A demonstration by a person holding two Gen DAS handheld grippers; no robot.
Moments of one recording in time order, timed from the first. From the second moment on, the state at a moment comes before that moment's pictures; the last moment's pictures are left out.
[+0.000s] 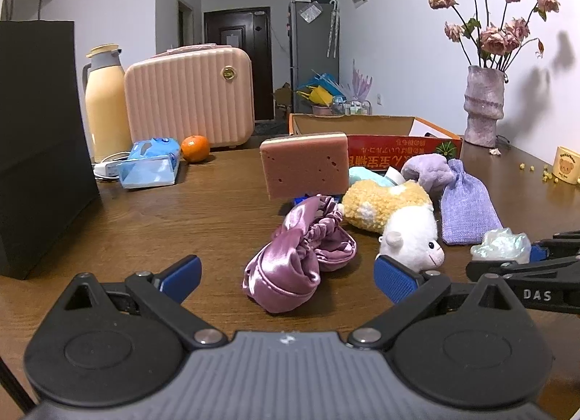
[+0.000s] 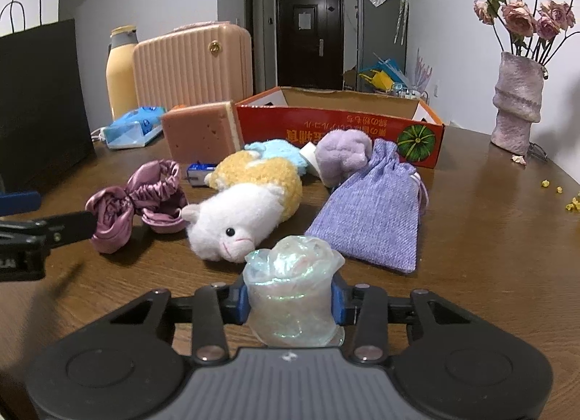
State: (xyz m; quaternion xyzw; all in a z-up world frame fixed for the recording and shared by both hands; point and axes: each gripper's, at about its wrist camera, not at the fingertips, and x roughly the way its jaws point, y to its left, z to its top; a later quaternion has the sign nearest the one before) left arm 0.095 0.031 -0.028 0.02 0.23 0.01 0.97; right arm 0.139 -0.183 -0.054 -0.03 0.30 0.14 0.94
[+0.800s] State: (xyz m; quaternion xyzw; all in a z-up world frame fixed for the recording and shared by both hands) left arm 0.172 0.028 -0.042 0.03 0.29 0.00 0.96; right arm 0.146 -0.225 -0.044 0.00 0.27 0.08 0.96
